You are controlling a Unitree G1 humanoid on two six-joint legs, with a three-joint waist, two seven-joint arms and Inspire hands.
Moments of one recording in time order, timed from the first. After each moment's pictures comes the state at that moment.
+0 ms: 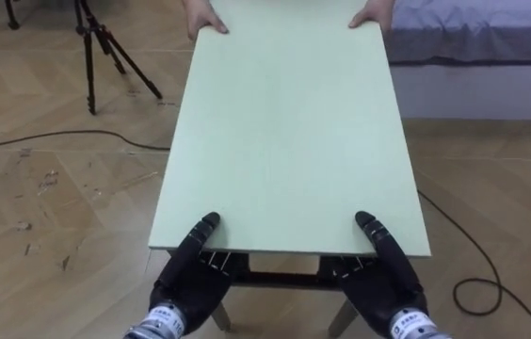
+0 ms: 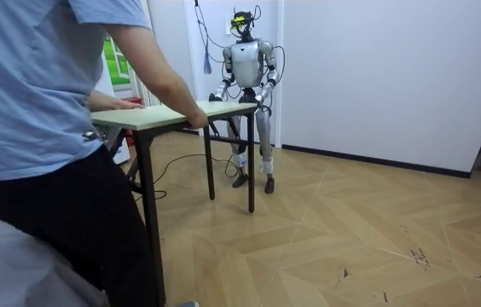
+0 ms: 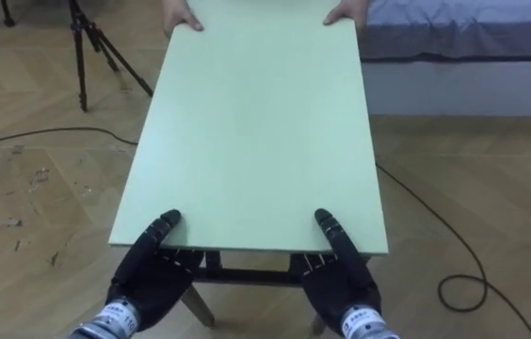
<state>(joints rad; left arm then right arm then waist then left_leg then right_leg) 0.22 0.16 -0.14 0.19 -1.48 0.23 0.01 0.28 -0.23 0.16 0.06 1.52 0.14 -0.12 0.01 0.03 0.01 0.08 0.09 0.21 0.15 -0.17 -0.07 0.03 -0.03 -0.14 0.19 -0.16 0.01</state>
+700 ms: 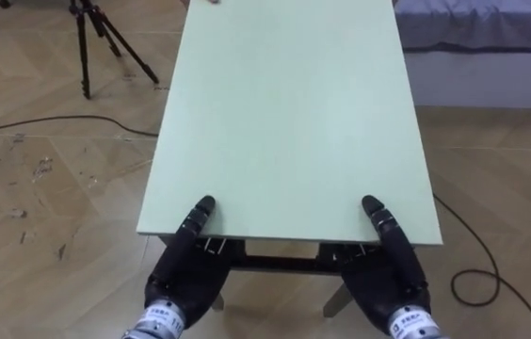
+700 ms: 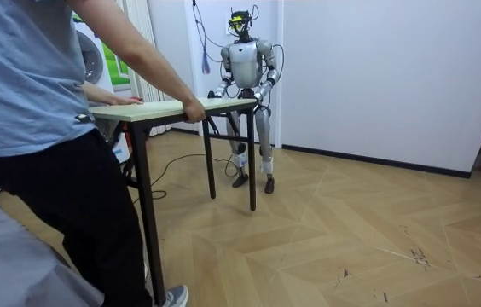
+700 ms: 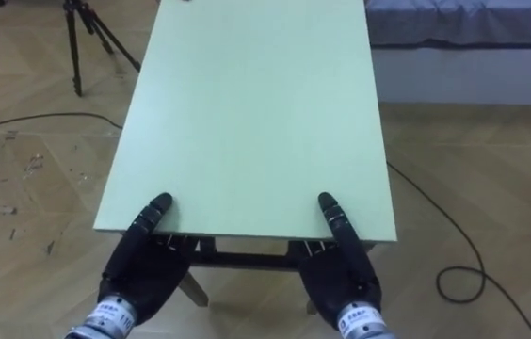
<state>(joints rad) 0.36 0.18 -0.22 -0.03 -1.45 0.08 -0.01 0.38 -0.22 0.27 -0.06 1.53 -0.01 -0.02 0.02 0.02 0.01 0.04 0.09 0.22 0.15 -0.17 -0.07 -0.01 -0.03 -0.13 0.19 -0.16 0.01</state>
